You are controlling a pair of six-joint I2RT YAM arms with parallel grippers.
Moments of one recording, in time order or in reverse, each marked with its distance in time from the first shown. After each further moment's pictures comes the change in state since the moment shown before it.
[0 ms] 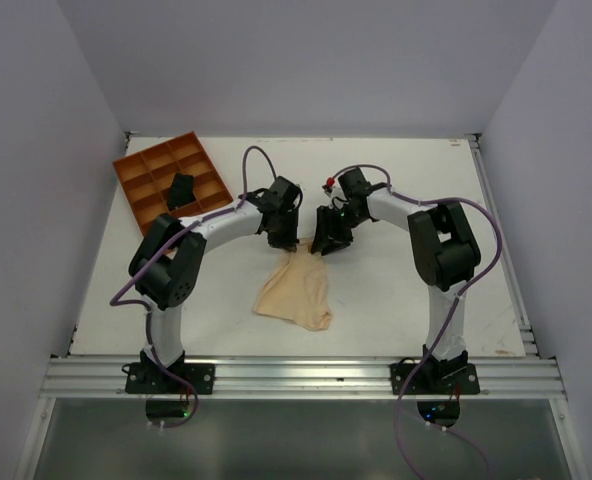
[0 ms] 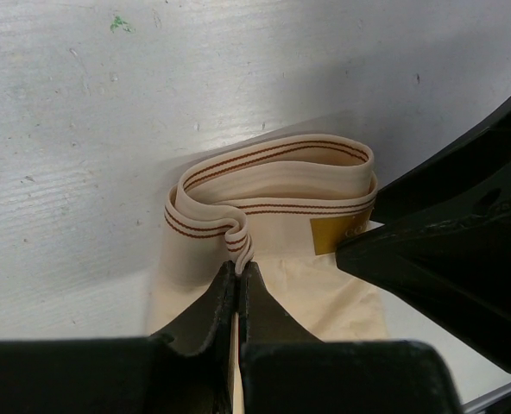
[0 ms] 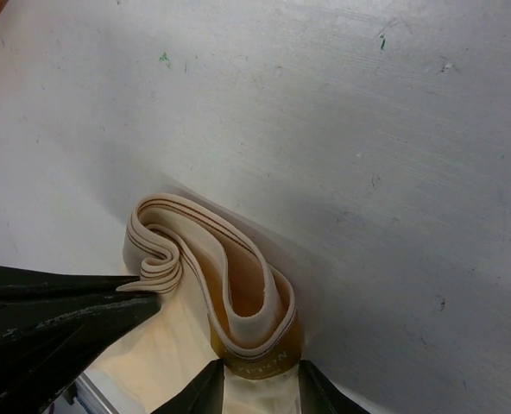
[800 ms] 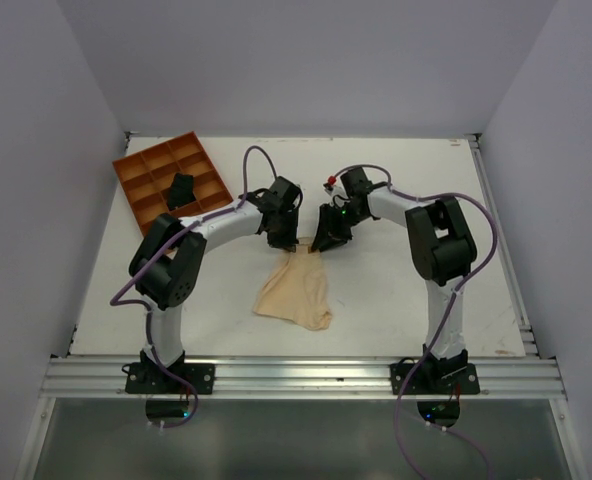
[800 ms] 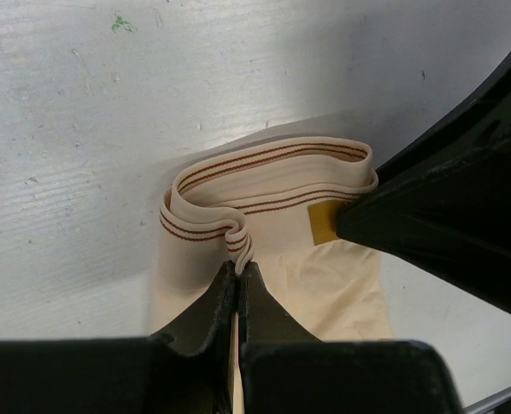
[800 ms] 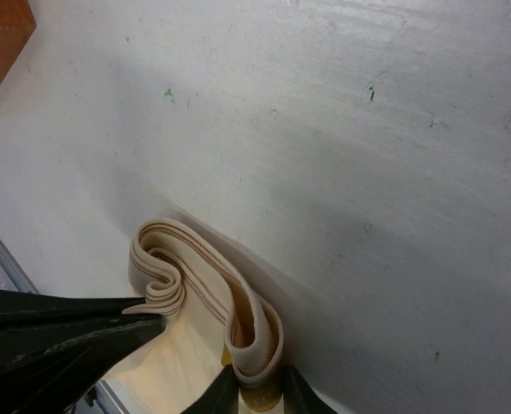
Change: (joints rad) left arm 0.000 0.001 0.000 -0.003 -0.005 0.017; right arm -0.026 0.046 0.029 0.031 -0.070 0.009
